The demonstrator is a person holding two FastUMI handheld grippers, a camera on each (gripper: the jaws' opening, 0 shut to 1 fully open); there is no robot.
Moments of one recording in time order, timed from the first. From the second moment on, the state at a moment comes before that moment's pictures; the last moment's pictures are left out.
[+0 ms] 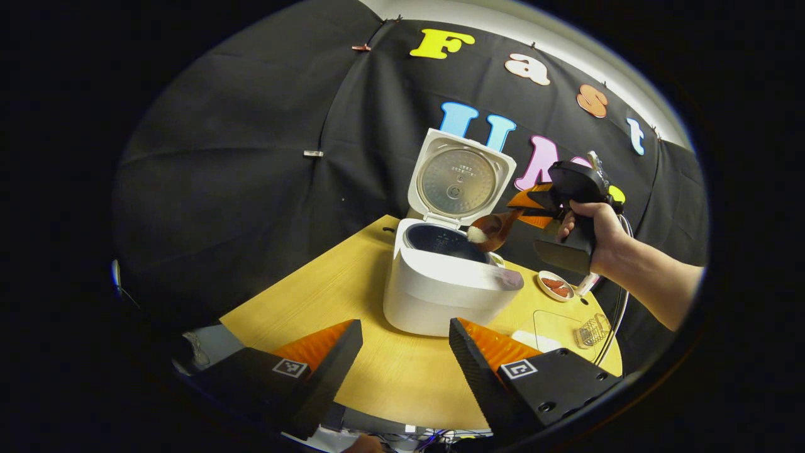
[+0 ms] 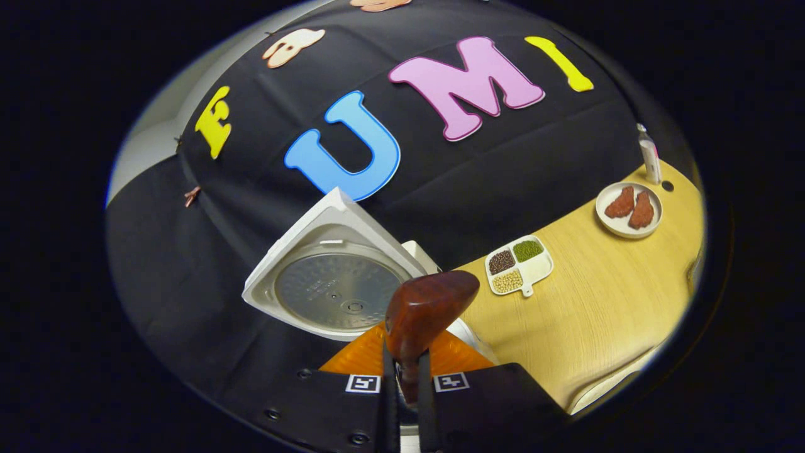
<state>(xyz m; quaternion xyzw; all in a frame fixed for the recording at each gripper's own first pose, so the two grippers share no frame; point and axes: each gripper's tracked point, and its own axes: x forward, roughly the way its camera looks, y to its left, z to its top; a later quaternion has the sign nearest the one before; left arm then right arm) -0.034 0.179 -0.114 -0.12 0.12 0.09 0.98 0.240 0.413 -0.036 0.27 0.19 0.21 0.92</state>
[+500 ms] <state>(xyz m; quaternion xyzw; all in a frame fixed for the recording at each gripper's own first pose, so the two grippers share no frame) -0.034 0.179 -0.132 -0.13 0.13 0.08 0.98 0.229 0.454 -0.050 0.12 0.13 0.25 0.95</state>
